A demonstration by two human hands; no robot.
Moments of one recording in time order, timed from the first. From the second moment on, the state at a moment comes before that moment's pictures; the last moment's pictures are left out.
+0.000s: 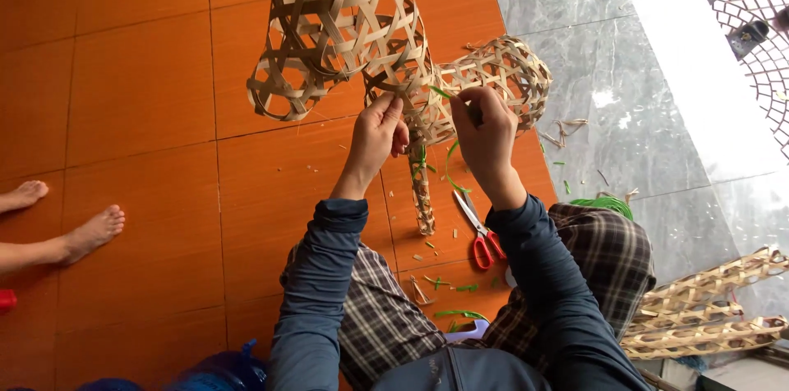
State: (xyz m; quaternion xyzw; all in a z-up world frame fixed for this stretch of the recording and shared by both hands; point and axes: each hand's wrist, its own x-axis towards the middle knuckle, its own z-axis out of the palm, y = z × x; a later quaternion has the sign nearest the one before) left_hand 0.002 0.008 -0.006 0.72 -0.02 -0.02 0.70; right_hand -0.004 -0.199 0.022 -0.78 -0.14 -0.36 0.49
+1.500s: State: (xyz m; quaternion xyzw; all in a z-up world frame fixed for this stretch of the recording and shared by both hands) left_hand -0.023 0.016 0.080 0.90 0.04 -0.01 0.43; right_hand 0.008 -0.186 0.025 -0.72 -0.15 0.08 0.67
